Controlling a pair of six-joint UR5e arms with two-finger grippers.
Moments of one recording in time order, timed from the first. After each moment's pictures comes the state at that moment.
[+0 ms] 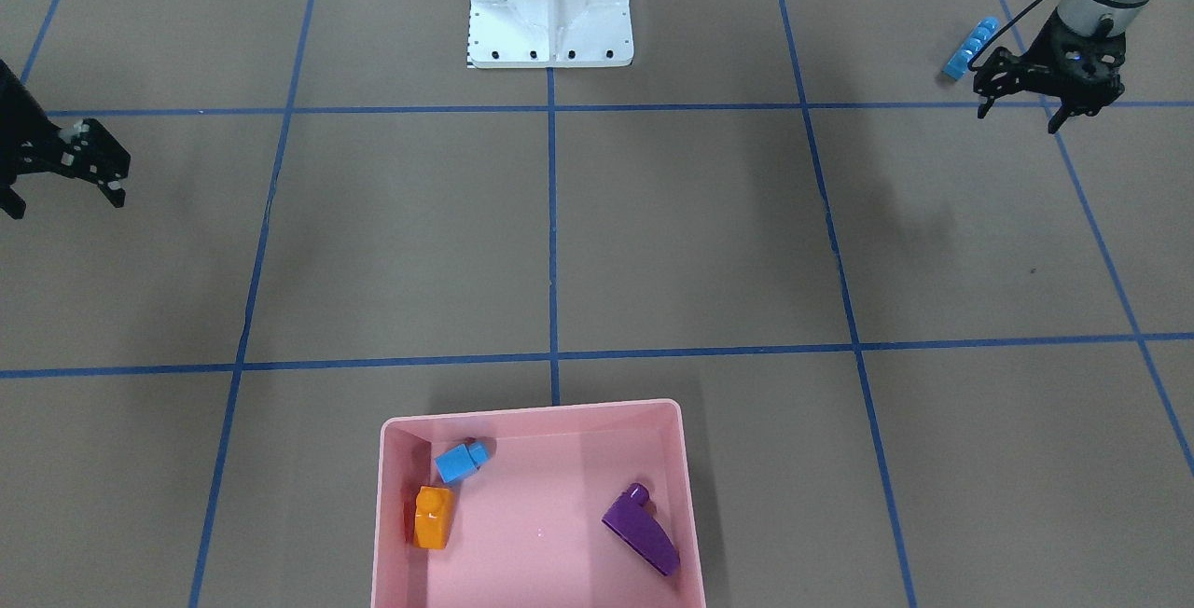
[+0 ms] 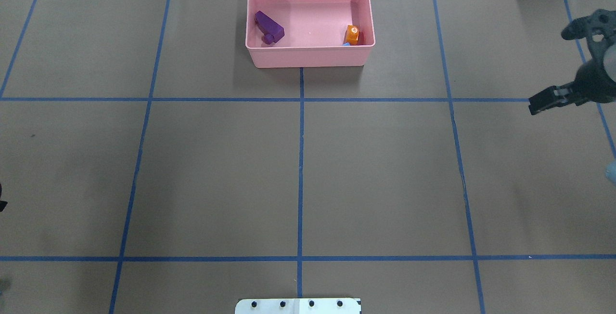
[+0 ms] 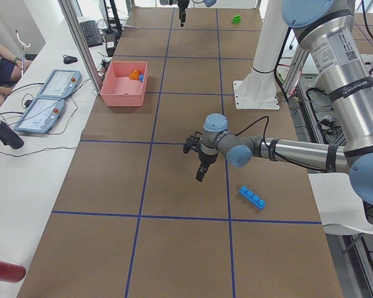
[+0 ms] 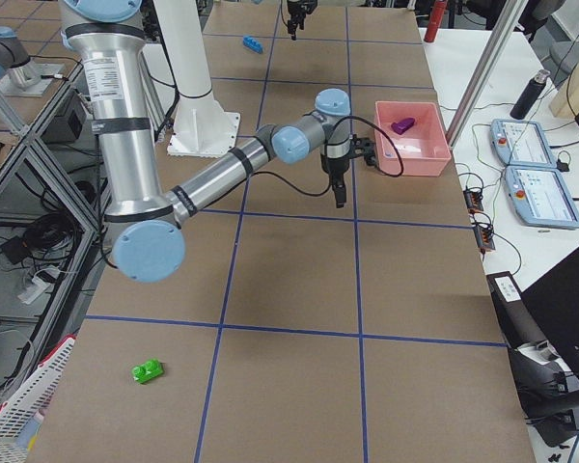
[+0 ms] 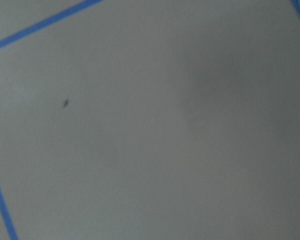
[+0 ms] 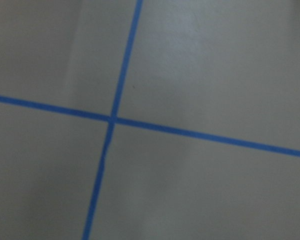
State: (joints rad) left arm -0.83 -1.08 -2.03 -2.19 -2.00 -0.51; right arm 1.07 -1.63 2.12 -1.57 2.10 0.50
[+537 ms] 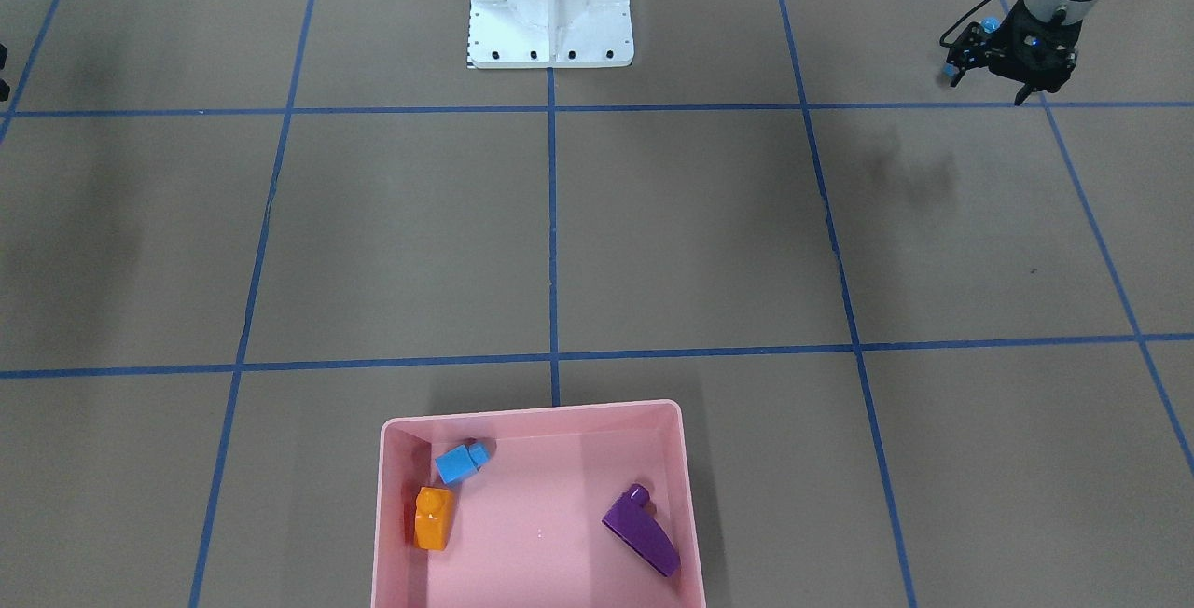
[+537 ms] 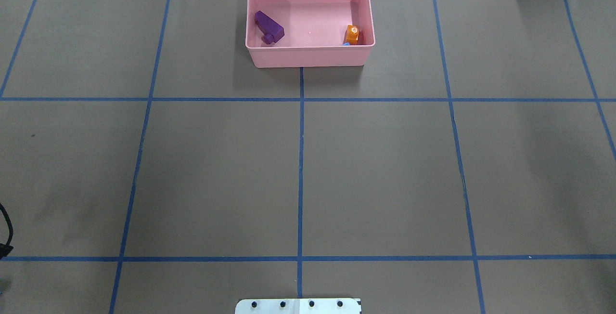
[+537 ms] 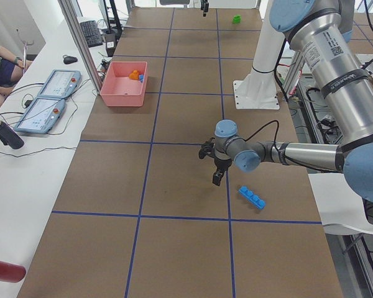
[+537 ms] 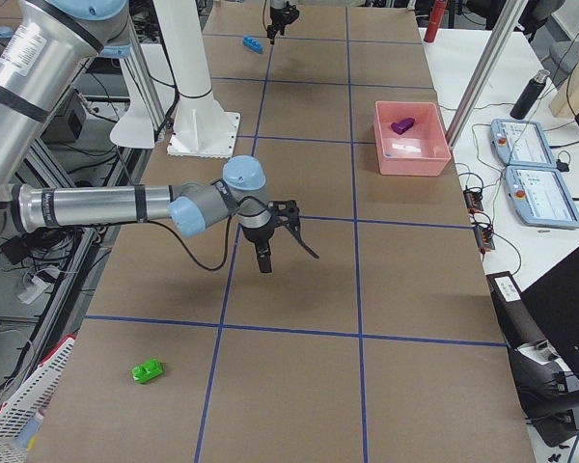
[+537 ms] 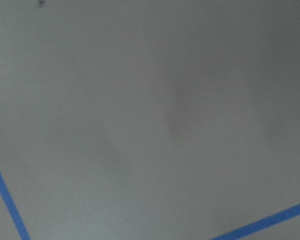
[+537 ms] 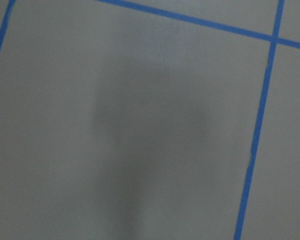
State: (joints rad) left arm -0.58 -1.04 -2.02 -2.21 -1.98 -0.57; right arm 1.17 -2.15 2.11 -1.06 2.19 0.40
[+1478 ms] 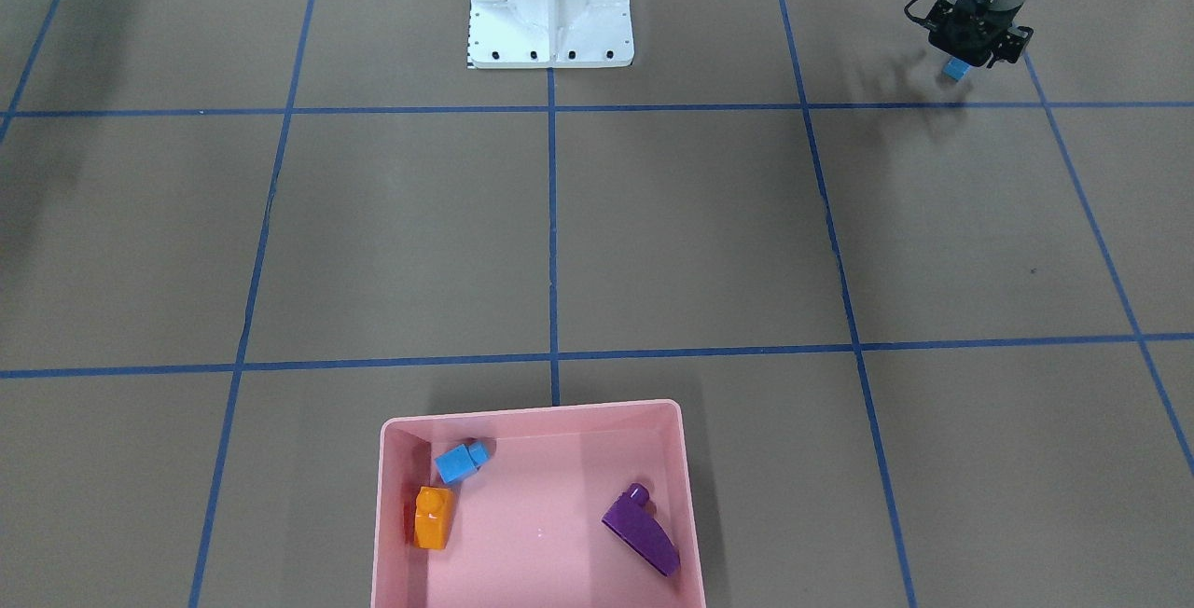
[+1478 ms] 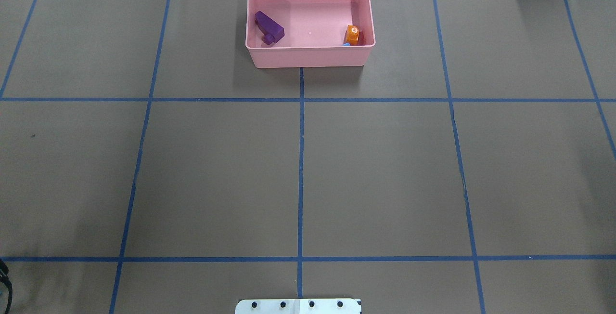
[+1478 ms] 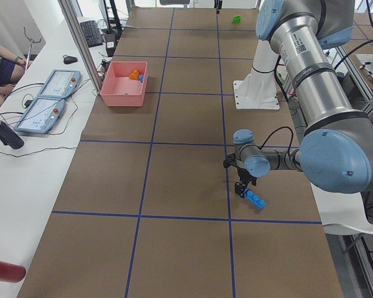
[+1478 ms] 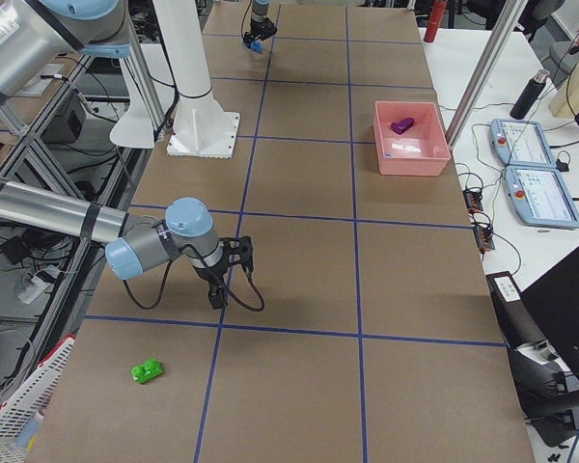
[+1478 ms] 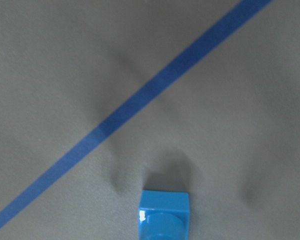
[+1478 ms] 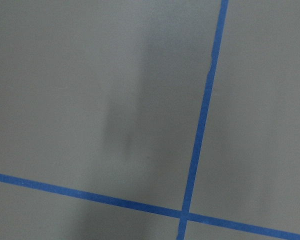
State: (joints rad) left arm -0.23 -0.95 -1.98 -2.21 -1.89 -0.57; right arm 1.21 -2.33 2.02 -0.84 2.24 0.36
